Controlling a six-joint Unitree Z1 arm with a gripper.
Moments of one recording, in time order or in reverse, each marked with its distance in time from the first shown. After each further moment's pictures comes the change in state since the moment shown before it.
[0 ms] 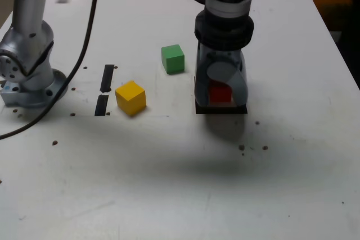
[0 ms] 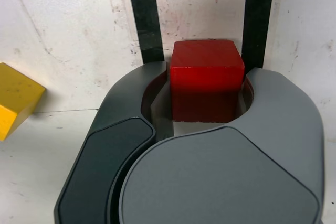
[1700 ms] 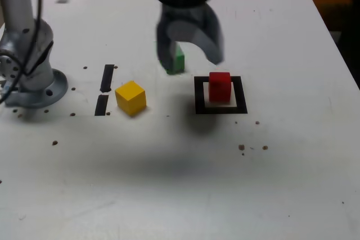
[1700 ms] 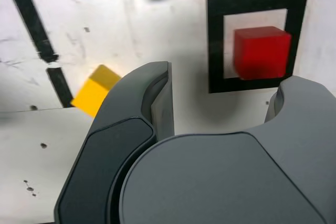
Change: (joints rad) arm 0.017 -0.264 0.096 0.149 0.057 0.010
